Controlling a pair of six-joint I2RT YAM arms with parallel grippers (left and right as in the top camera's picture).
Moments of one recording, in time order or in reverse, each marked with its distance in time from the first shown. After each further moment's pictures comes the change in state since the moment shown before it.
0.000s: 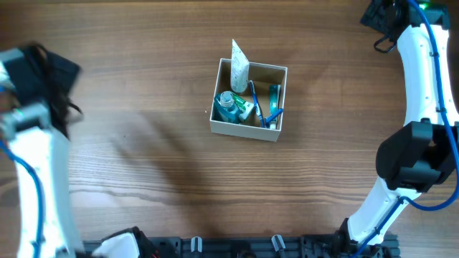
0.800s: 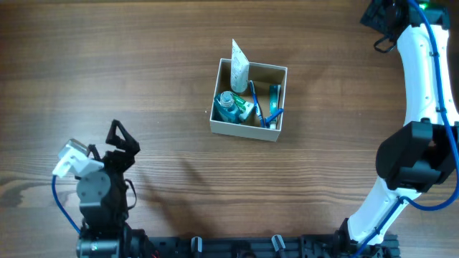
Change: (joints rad) left arm -0.265 -1.002 -0.889 0.389 -0.035 0.000; right arm 0.000 0.000 0.000 0.001 0.001 0.000
